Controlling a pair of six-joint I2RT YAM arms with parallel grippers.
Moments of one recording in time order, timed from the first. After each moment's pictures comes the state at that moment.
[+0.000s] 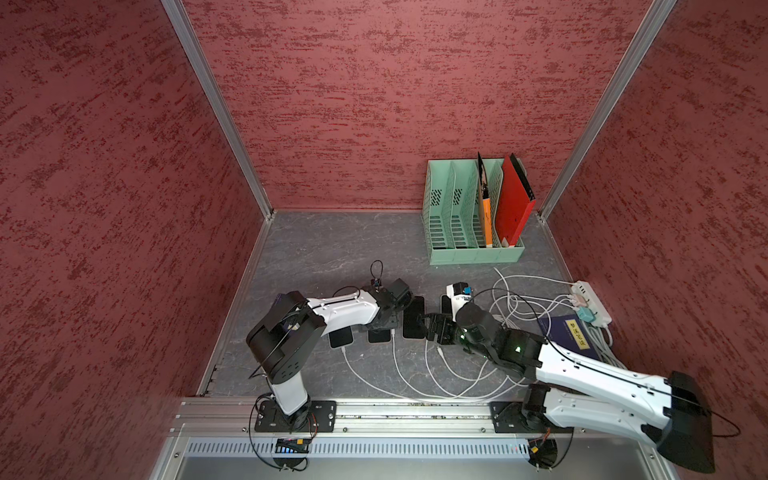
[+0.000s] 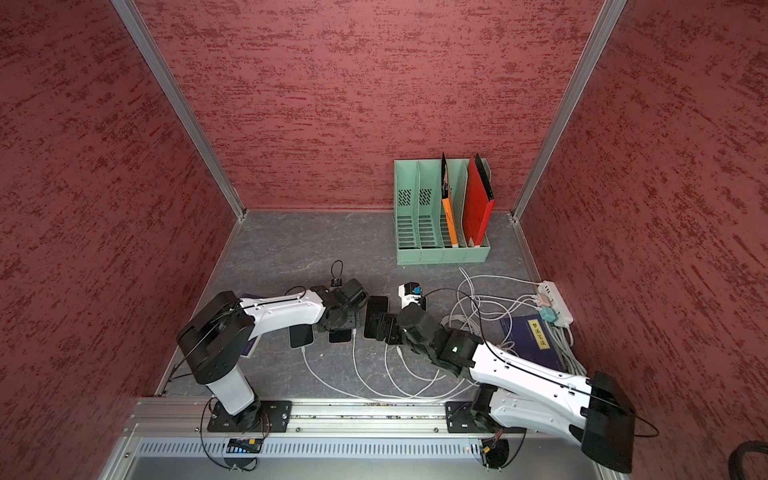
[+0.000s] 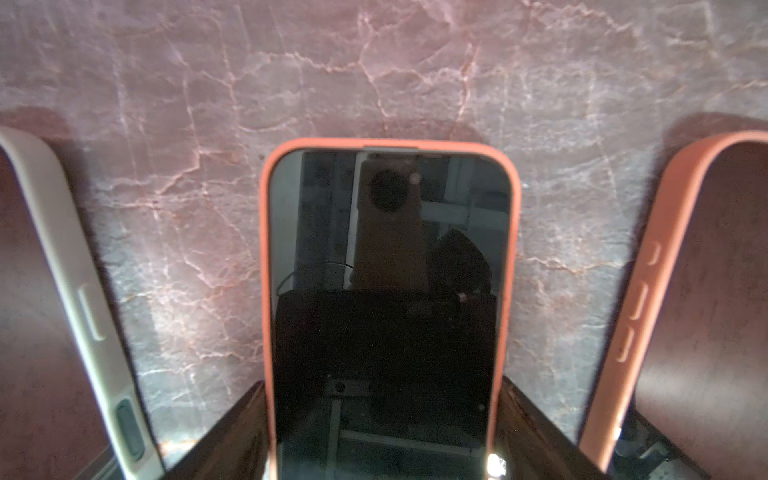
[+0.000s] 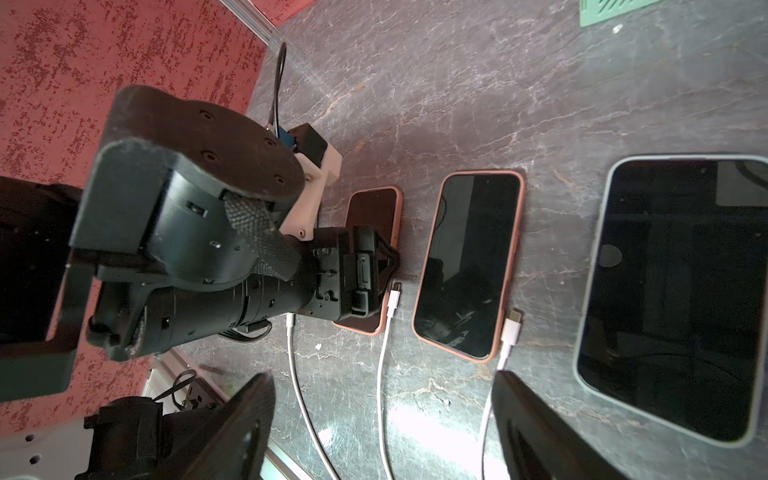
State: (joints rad) left arm -0.80 1.73 1.00 -0.63 -0.24 -0.90; right arm 1.01 1.00 0.64 -0.24 0.18 0.91
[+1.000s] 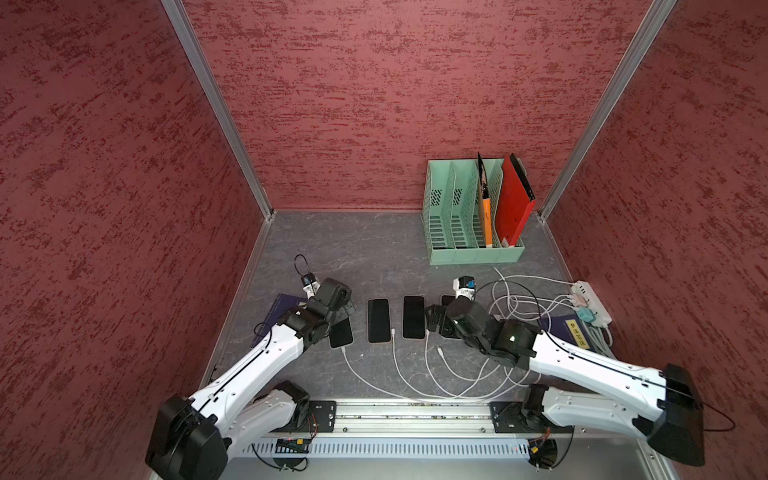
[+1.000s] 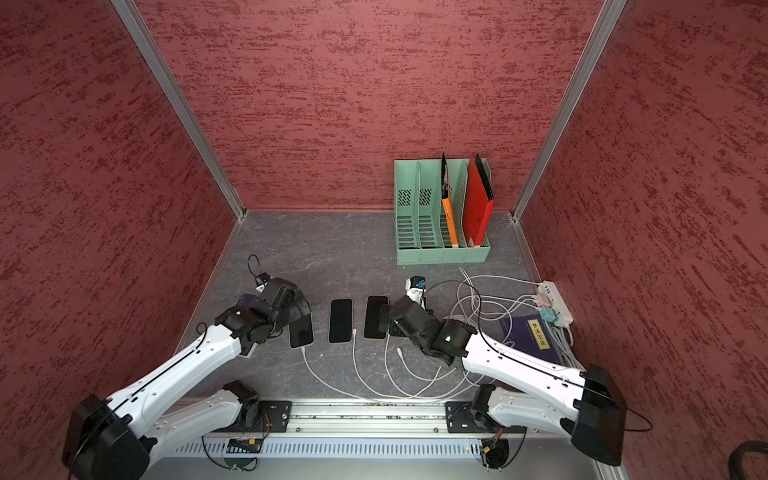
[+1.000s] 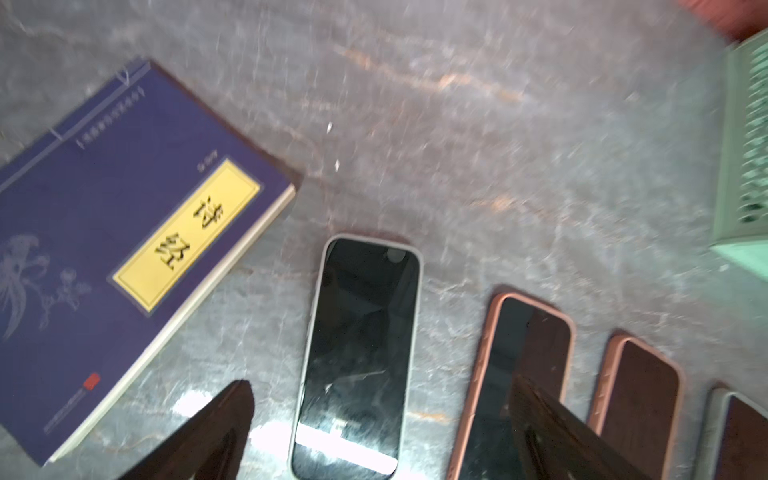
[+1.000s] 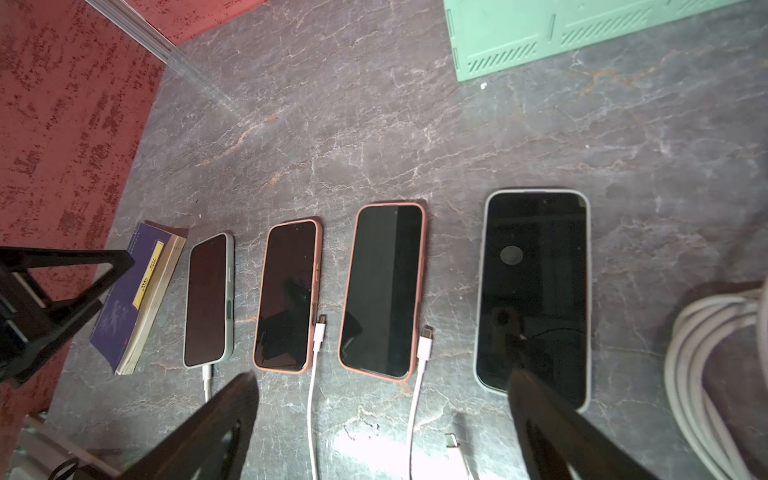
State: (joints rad) left arm -0.49 1.04 0.69 -0.70 -0.33 -0.91; right arm 0.98 1.05 0.73 -0.45 0.34 0.92
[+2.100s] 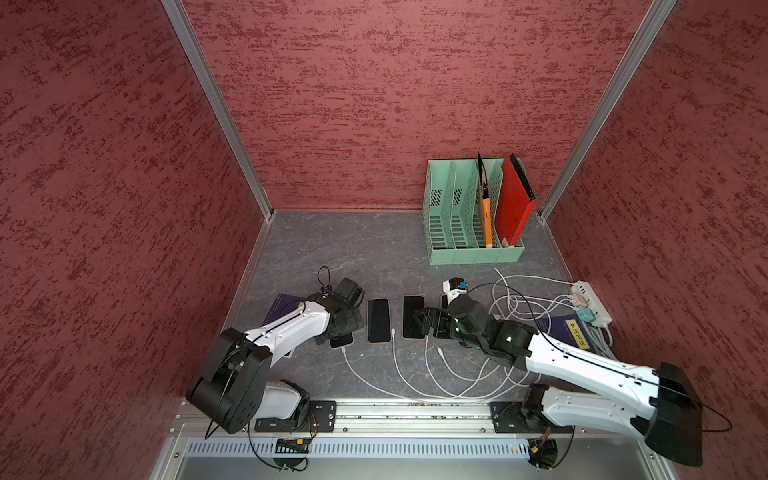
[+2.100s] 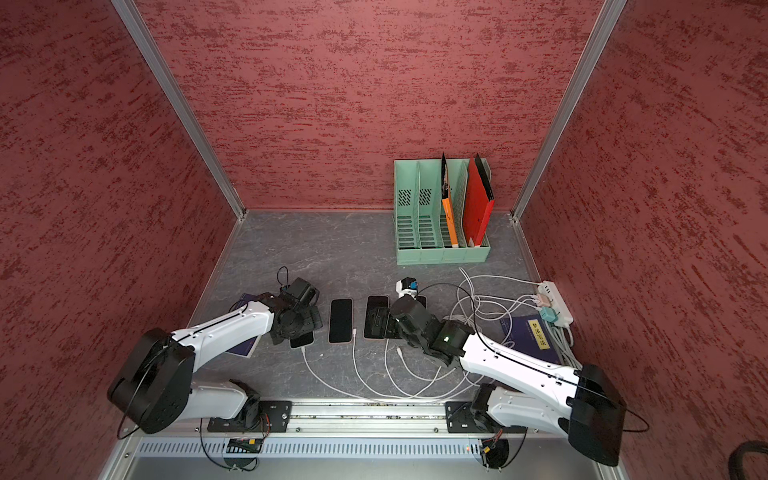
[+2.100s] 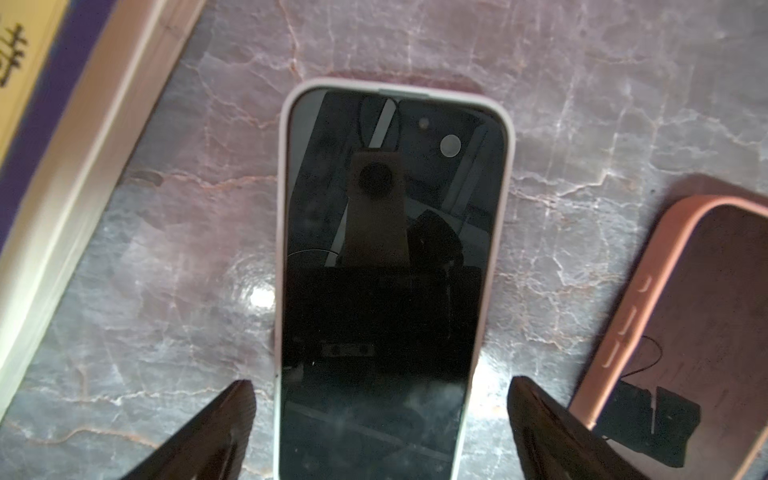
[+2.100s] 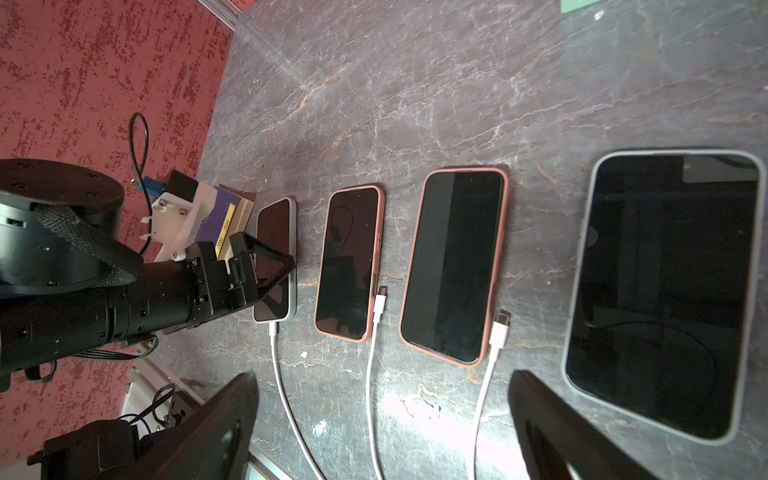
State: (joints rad) left arm -0.49 1.38 0.70 -0.69 -0.18 -0.86; right arm 0.96 1.10 0.71 -0.30 0.15 0.92
